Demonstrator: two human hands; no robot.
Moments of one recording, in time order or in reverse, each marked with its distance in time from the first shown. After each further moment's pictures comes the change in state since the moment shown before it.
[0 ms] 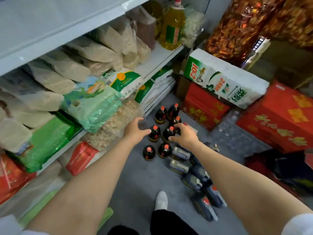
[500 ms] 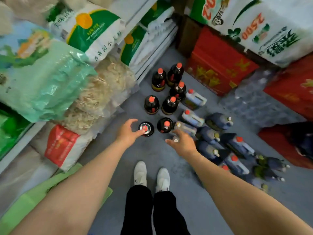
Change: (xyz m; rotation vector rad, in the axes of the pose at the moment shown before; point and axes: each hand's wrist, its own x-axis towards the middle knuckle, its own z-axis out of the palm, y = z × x) left_hand 0.139 -0.138 0.133 0.047 -0.147 -0.207; right_hand 0.107 0.126 0.160 0.202 -0.112 0.251
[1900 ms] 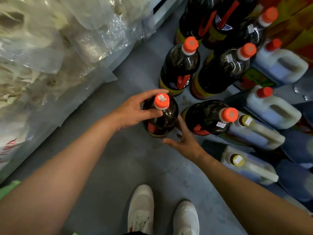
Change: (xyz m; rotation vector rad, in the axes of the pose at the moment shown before) left_hand 0.318 -0.213 0.124 -0.259 -0.376 0.548; right_hand 0.332 0.165 0.303 0.384 -0.142 -0.374
